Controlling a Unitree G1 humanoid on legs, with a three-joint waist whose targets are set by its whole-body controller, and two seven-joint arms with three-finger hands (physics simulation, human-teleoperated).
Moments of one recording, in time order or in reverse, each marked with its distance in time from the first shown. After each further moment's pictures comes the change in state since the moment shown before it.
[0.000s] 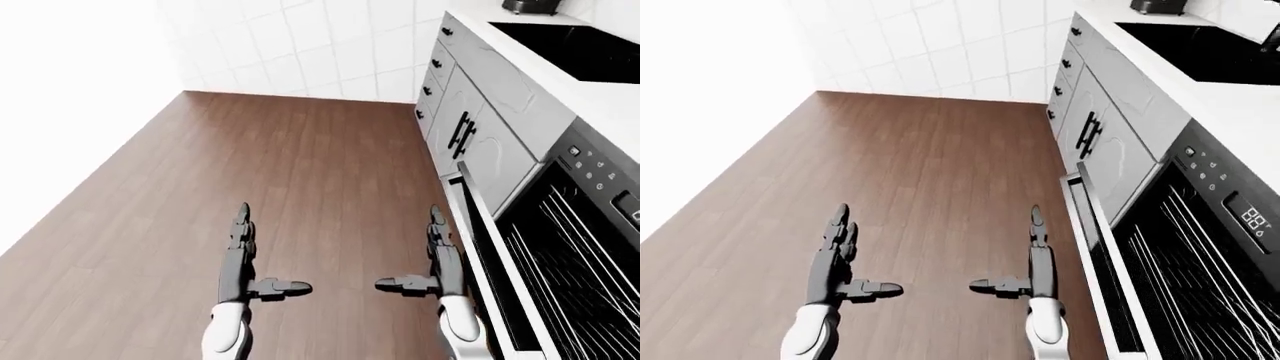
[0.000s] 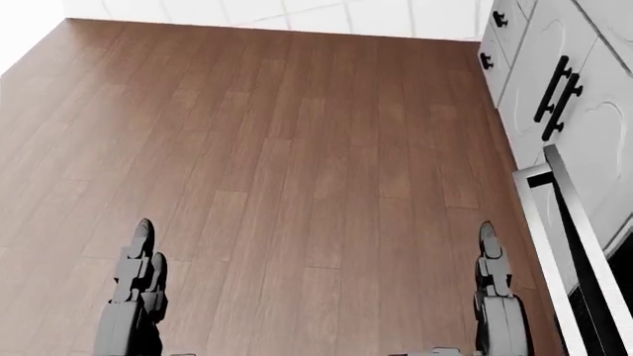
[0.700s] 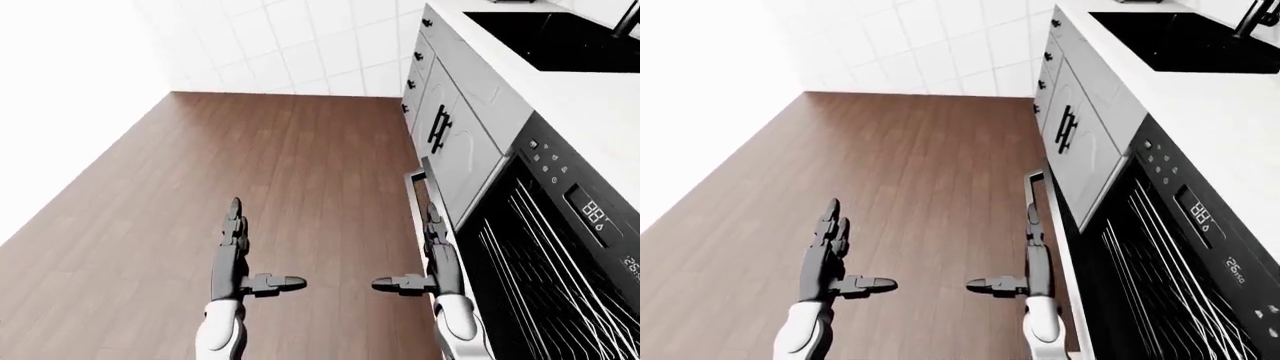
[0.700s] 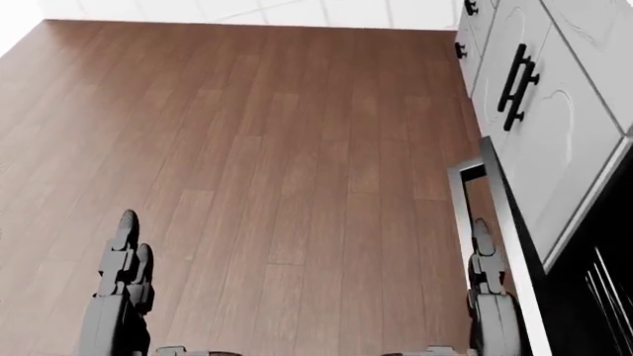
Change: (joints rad) left arm -0.007 0.007 0.026 -0.032 -0.003 0.003 0.005; right arm -0.005 0.004 0.015 -0.004 0.000 0.000 0.004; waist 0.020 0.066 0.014
